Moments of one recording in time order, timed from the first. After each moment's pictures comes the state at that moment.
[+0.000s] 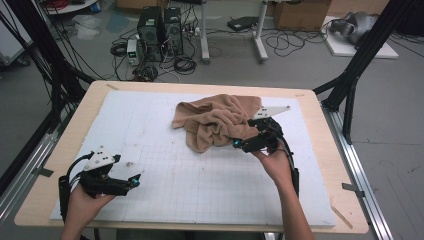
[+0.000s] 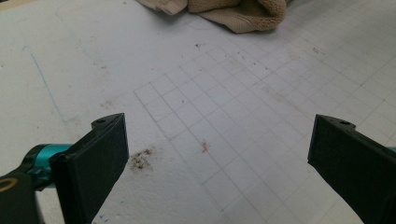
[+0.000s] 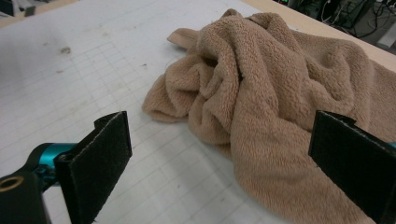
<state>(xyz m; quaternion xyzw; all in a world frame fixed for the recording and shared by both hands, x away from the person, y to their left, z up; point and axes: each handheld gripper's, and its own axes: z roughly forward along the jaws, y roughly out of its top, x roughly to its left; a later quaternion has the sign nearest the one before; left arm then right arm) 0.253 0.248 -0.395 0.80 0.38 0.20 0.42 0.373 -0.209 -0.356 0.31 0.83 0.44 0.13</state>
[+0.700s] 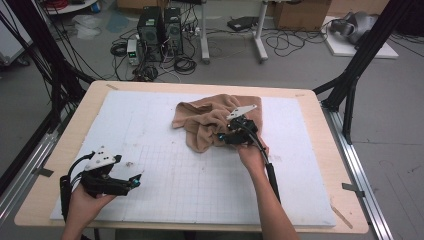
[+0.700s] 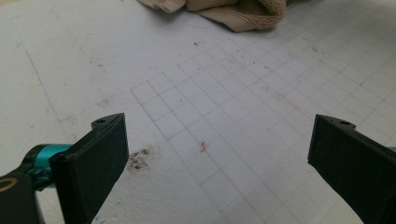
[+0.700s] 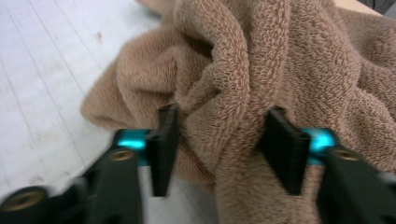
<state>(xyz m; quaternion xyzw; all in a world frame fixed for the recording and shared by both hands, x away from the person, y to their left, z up) 0.254 0.246 -0.397 0.80 0.38 0.19 0.42 0.416 -0.157 -0.401 0.29 0.87 0.37 0.15</state>
